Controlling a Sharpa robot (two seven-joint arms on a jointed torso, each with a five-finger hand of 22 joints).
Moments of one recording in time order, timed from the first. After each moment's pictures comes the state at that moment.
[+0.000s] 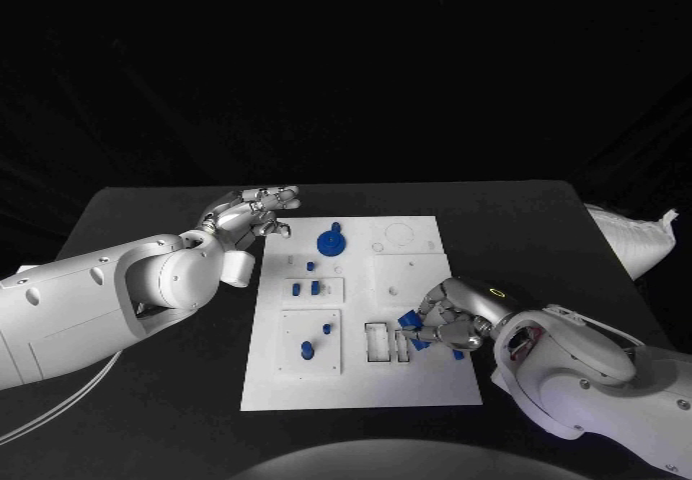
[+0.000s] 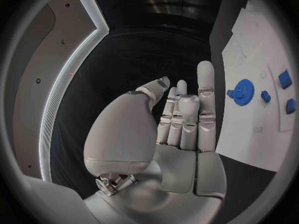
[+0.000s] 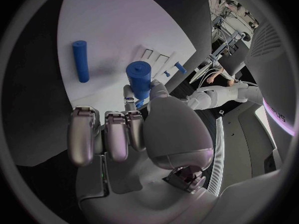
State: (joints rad) left arm 1.13 -0.91 -0.03 1.53 0.15 -0.21 0.35; left_hand 1.34 -0.14 0.43 0.03 0.16 1.03 0.17 0.10 0.07 1.15 0.09 0.23 0.11 1.30 0.01 1.17 0.73 0.16 1.31 0.10 0.54 0.71; right arm 0.88 -1.06 0.03 2.01 -1.53 -0.39 -0.54; right_hand 1.27 0.01 -0.10 0.28 0.38 1.05 0.07 0.34 0.19 1.46 -0.01 1.50 1.31 1.47 -0.08 1.53 1.31 0.08 1.46 0.03 1.41 1.29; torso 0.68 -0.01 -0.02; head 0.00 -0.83
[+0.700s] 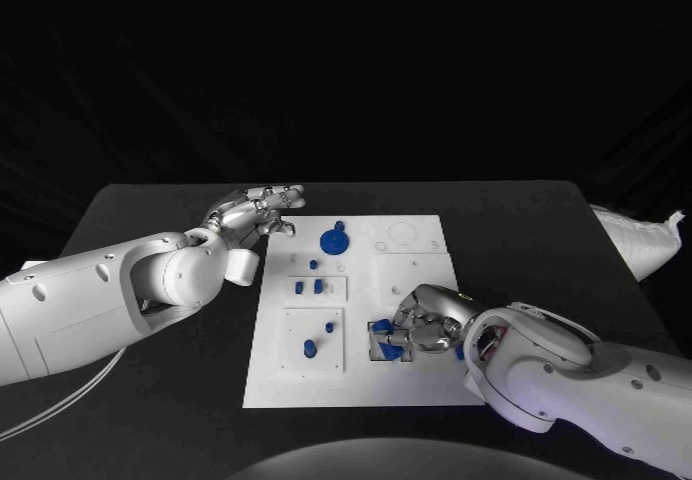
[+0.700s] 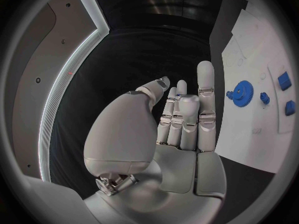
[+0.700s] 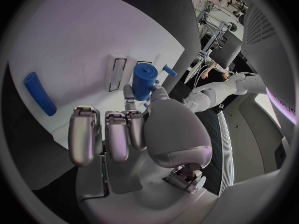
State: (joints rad) left arm 1.13 -0.91 -0.03 1.54 0.15 -0.21 0.34; left_hand 1.34 -0.14 0.43 0.03 0.16 1.03 0.17 0.10 0.07 1.15 0.09 0.23 0.11 1.30 0.01 1.17 0.73 0.16 1.31 0.10 0.54 0.71; right arm 0.88 -0.93 0.04 1.95 -1.41 -0.31 -0.56; right_hand 1.22 0.06 -0.13 0.29 0.40 1.06 0.08 0.38 0.20 1.47 -0.03 1.47 1.31 1.47 -0.09 1.53 1.31 0.08 1.46 0.01 1.41 1.29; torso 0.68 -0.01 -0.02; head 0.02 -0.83
